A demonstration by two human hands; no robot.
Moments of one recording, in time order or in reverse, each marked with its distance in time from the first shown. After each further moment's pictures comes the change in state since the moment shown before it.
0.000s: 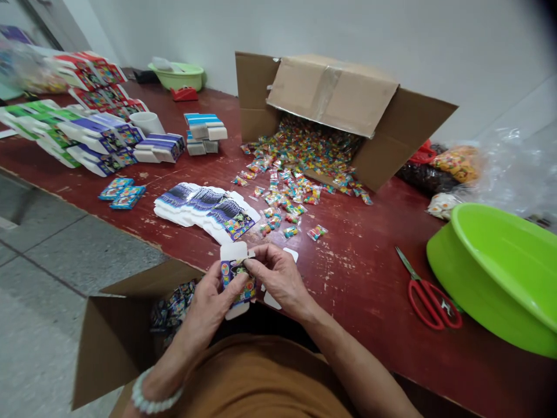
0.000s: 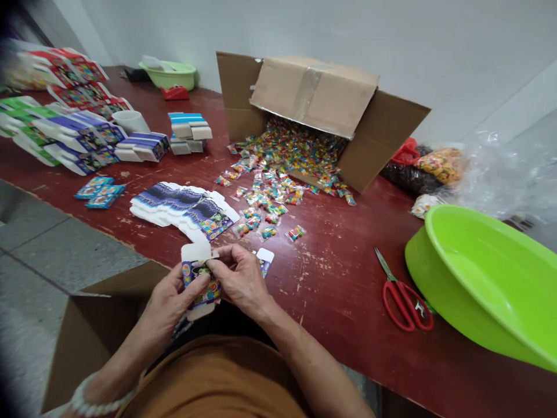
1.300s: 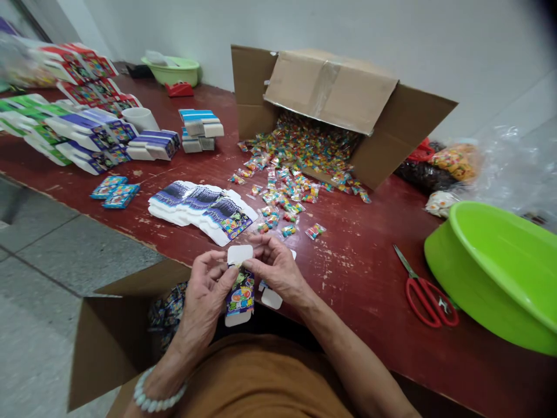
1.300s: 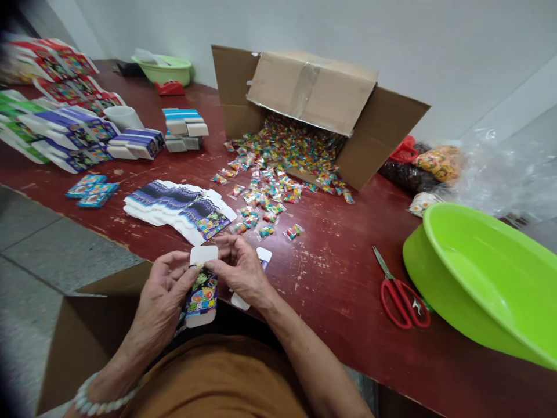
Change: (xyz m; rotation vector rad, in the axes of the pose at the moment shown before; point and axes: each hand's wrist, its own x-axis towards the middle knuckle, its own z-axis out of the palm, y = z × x) left_hand -0.002 0.006 0.010 -0.196 0.148 0.049; right_hand 0.013 0.006 -0.016 0.067 -0.102 -0.022
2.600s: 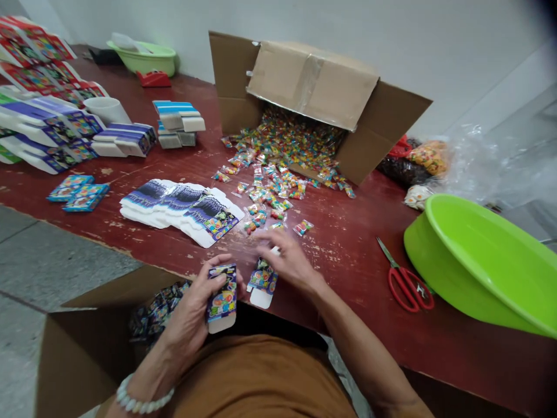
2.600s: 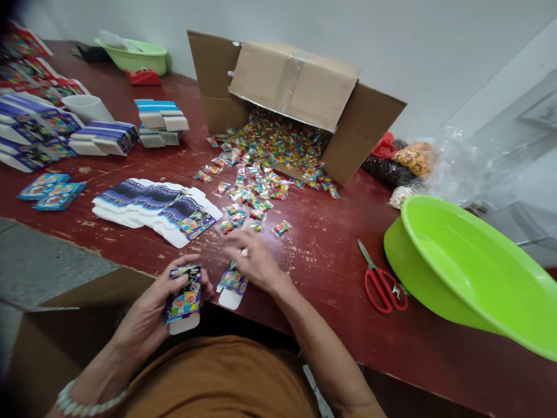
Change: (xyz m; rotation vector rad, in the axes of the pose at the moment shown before) left_hand 0.007 -0.002 -0.002 -0.137 -0.191 -0.357; right_hand 0.005 -0.010 -0.060 -0.814 0.009 -0.345
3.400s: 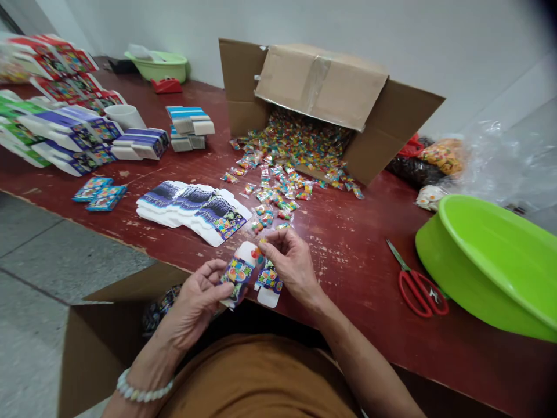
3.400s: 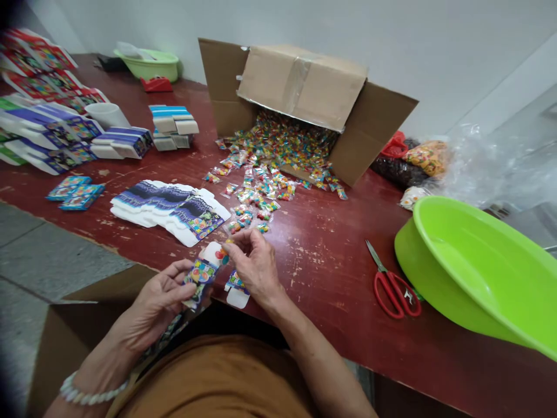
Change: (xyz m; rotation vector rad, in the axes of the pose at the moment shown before) left_hand 0.003 0.005 -0.016 0.020 0.026 0.036; right_hand -0.005 -0.037 0.030 0.414 0.317 0.277
